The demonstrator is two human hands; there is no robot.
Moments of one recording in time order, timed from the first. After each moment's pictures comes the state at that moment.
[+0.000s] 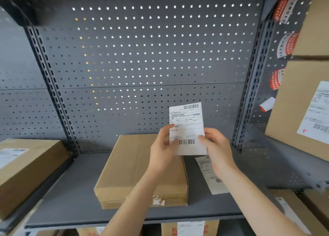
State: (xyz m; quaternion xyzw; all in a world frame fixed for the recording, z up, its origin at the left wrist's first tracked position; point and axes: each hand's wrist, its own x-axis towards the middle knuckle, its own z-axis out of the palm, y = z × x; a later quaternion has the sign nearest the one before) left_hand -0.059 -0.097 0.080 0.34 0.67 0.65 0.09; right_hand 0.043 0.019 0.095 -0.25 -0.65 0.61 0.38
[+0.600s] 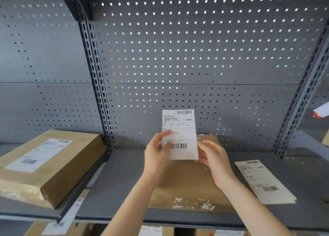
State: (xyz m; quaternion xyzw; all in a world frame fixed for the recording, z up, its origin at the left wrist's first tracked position) left_hand -0.144 -0.205 0.070 0.22 0.67 0.70 0.07; right_hand -0.052 -0.072 0.064 -0.25 -0.64 0.67 0.28
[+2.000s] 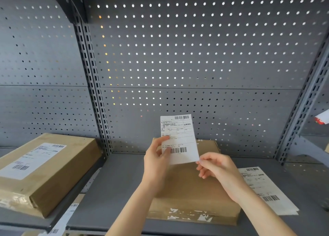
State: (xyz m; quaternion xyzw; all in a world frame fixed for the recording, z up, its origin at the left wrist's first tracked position) left_hand -0.142 -0.191 0.070 0.20 0.66 0.71 0.09; right_hand -0.024 -0.050 0.072 -0.16 -0.74 0.62 0.21
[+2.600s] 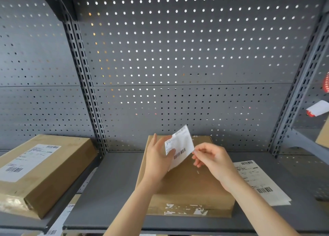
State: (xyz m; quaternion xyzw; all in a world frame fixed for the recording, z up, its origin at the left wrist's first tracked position) left_hand -0.149 -0.178 0.061 0.31 0.80 0.52 -0.01; right_hand -0.029 -0.045 0.070 -0.16 -0.79 0.53 0.26
